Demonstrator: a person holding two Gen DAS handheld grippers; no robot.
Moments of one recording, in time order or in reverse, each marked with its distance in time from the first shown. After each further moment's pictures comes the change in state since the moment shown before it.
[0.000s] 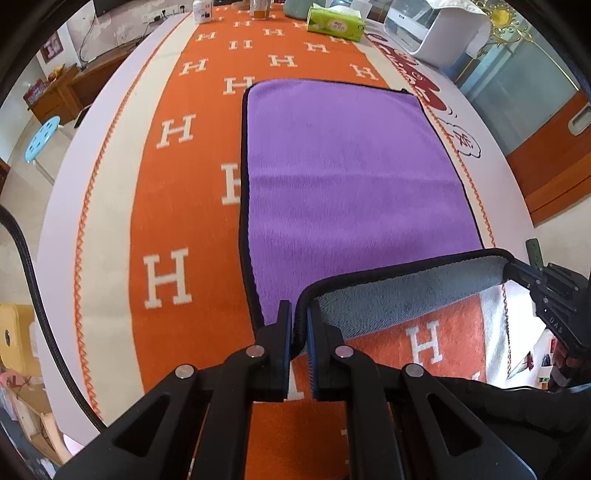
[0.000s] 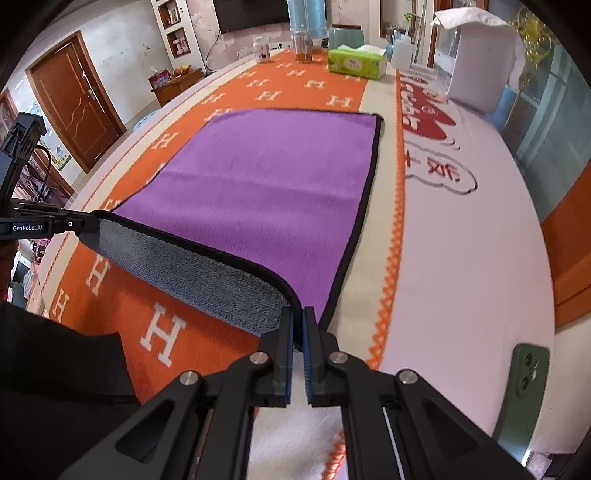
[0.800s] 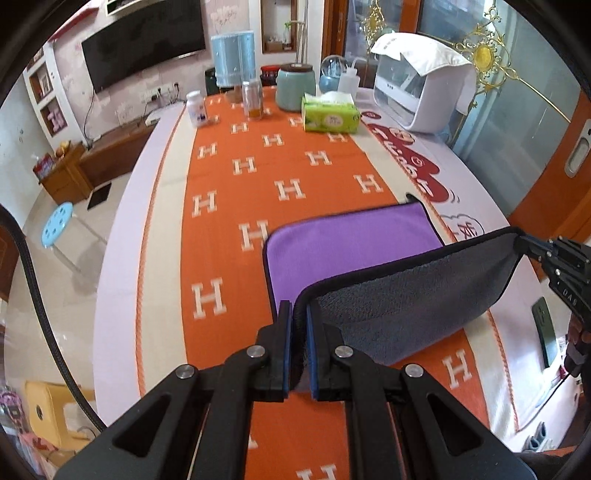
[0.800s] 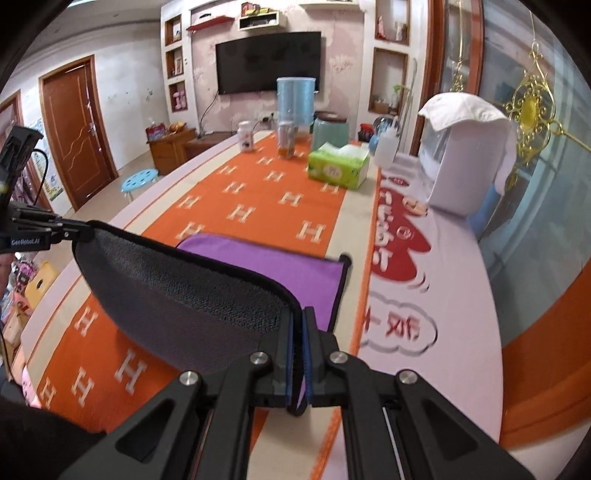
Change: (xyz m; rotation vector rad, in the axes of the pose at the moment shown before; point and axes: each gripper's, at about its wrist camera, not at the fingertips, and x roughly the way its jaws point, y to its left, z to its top) left arm -0.056 0.001 0.126 0.126 -0.271 0.082; right arm -0.023 -0.027 0.126 -0.042 -0.293 -0.098
